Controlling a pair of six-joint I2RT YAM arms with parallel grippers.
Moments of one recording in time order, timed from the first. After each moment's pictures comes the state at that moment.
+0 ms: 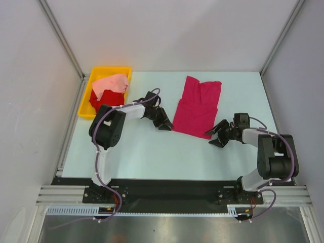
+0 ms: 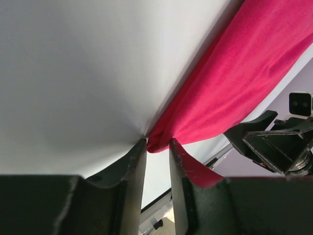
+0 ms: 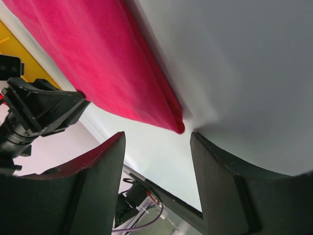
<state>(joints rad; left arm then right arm) -0.47 2.13 1.39 -0.36 0.52 -0.94 -0.01 1.53 0.62 -0.12 -0.56 0.95</state>
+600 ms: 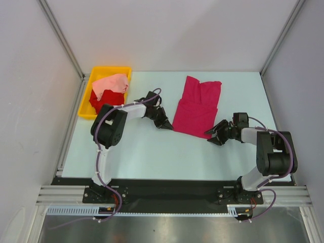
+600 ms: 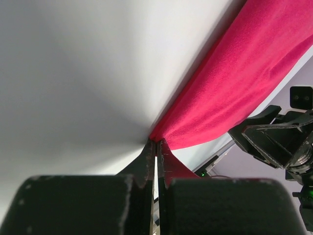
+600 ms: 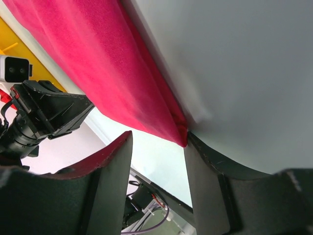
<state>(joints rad) -0.47 2.16 1.42 -0.37 0.55 -0.93 -0.01 1.58 0.62 -0.05 -0.57 0.99</state>
